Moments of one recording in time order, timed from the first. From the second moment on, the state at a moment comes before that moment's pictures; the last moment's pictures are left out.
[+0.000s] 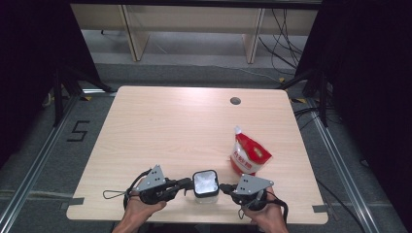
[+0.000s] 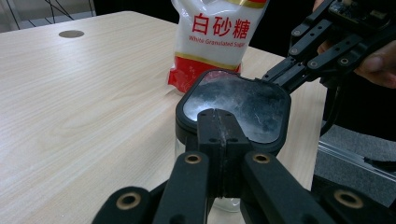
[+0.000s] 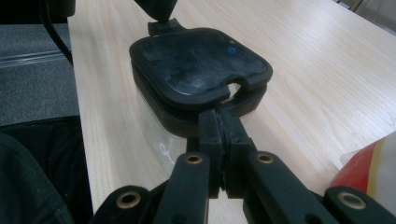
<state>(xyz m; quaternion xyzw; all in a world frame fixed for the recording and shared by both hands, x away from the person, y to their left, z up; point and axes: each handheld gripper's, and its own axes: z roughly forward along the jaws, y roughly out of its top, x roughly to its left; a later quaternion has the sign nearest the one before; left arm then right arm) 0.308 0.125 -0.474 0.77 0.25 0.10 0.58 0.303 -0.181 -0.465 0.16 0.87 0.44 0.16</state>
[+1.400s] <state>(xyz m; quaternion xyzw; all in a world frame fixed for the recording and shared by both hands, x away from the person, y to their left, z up) 0.312 0.124 -0.510 0.84 0.20 0.12 0.49 0.303 -0.126 -0.425 0.12 0.85 0.48 0.18</state>
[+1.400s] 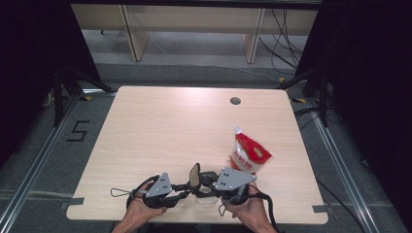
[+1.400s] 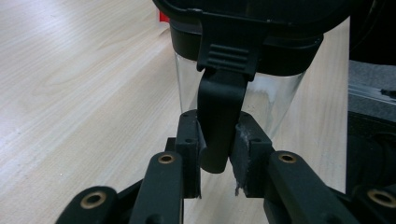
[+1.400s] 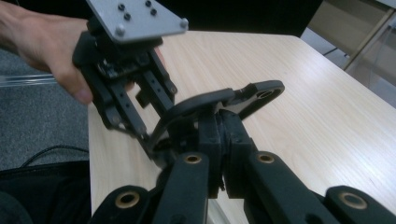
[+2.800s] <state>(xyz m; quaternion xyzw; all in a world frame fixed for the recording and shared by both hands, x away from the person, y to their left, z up) 0.293 0.151 -0.500 0.81 0.26 0.10 0.52 0.311 -0.158 -0.444 0.18 0.82 0.51 0.18</state>
